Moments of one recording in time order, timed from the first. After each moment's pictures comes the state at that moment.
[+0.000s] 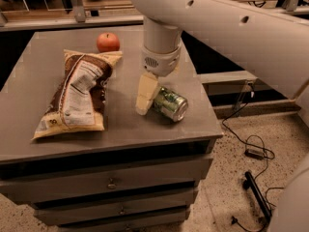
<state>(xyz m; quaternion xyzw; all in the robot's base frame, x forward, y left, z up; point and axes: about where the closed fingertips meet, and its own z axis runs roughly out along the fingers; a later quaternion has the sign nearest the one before) 0.564 -0.017 0.840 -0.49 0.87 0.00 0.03</state>
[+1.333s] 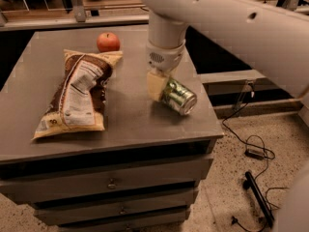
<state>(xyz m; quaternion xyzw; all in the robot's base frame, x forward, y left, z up) 0.574 -0.026 0.852 -0.51 0.86 0.01 0.05</state>
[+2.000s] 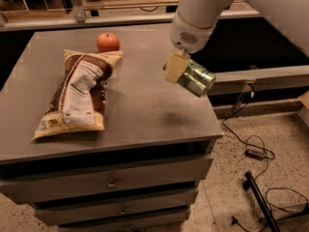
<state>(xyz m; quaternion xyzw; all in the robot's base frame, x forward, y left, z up) 0.571 -0.050 0.918 -0.60 0.79 0.02 0.17</state>
